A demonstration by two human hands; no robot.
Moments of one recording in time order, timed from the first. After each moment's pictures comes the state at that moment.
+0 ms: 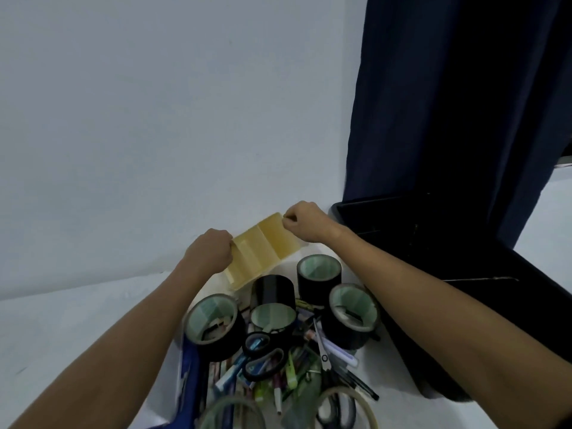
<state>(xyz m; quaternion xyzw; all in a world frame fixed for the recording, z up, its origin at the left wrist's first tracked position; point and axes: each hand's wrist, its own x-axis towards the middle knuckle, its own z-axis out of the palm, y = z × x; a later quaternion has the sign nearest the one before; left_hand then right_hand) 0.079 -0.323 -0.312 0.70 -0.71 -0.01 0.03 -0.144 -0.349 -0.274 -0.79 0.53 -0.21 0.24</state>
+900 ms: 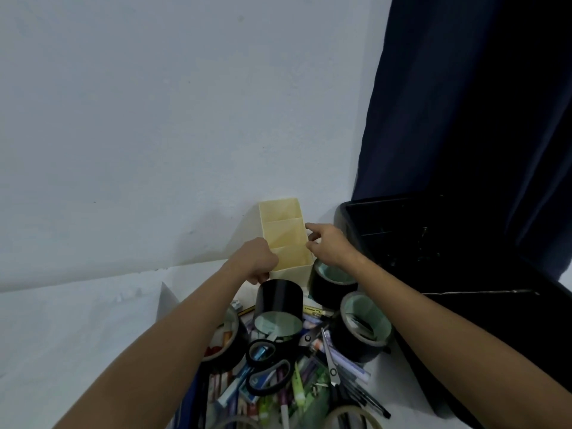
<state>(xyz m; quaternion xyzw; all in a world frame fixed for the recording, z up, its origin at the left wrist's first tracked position) 0.010 -0.332 -0.320 0.71 -0.61 -0.33 0.08 -0.159 -0.350 -0.323 -0.69 0.60 -0.25 0.31</state>
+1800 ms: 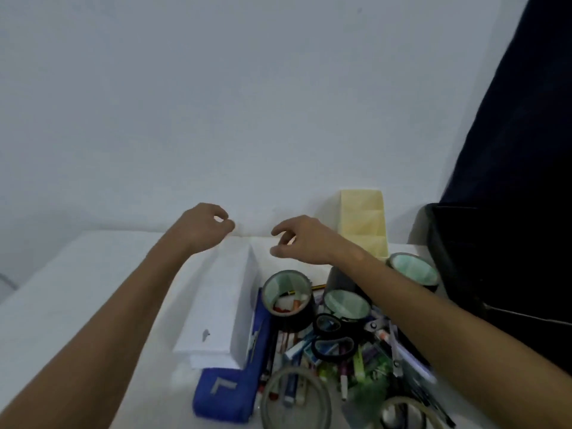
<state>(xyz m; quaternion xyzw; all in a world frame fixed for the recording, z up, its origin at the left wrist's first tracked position) 0.185 -0.208 -0.251 0.81 -0.51 -0.17 0.23 -0.023 -0.275 -0.270 -0.85 0.38 -0.11 0.34</state>
